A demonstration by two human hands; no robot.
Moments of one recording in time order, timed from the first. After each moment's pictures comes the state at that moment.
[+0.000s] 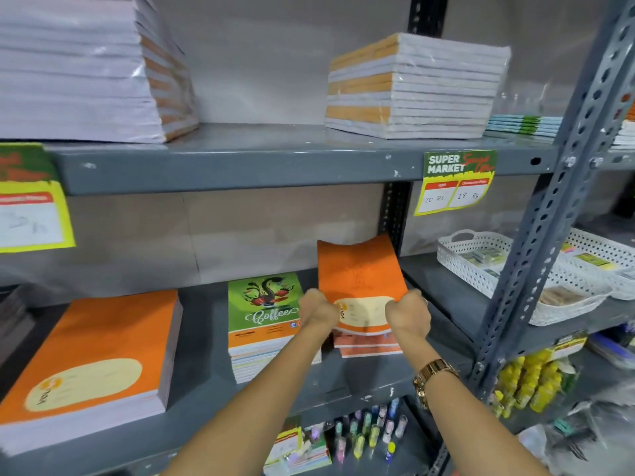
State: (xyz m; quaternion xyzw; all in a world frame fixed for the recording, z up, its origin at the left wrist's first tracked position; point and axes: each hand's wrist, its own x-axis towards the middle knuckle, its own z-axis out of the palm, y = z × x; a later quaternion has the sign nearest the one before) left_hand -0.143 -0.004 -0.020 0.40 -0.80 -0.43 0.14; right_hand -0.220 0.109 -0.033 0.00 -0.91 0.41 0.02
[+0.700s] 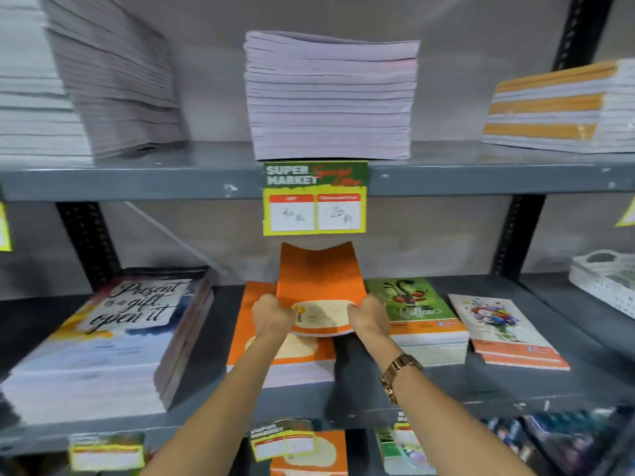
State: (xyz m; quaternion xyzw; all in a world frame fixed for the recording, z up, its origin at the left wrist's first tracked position) left_hand 0.105 -0.206 -0.011 0.52 -0.74 -0.34 0.25; right_hand -0.014 -0.114 -0.028 0.20 -0.89 0.41 -0.10
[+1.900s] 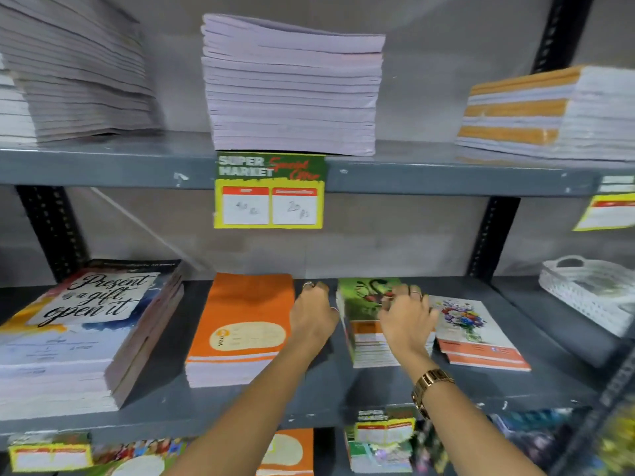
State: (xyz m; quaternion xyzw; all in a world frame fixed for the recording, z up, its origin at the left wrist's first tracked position) left_hand 0.040 -0.128 -0.006 0.37 -0.87 -0.22 0.22; right_hand -0.078 -0.037 -0.037 0.20 -0.94 0.23 0.17
